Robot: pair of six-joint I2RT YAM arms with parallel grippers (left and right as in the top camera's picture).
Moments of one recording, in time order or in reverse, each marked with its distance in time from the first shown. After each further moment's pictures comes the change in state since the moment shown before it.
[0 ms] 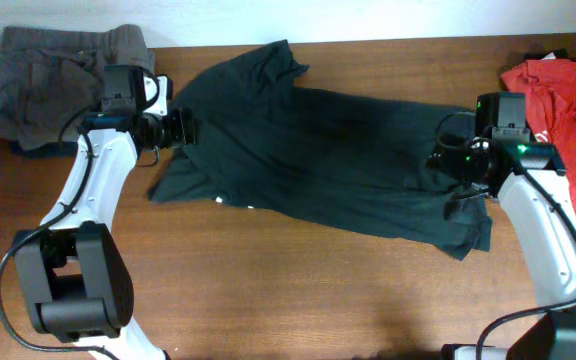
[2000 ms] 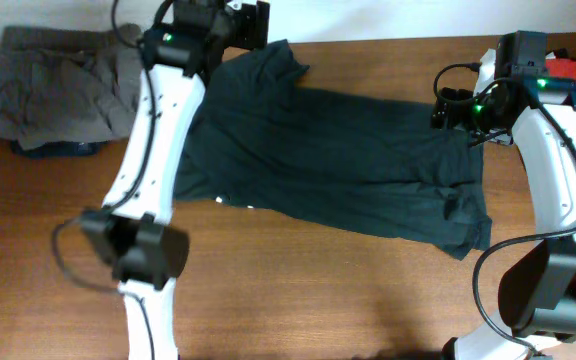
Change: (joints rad) left arm -0.313 0.352 0.988 -0.198 -0.203 0.052; right arm -0.058 0.291 0.447 -0.143 -0.146 -0.307
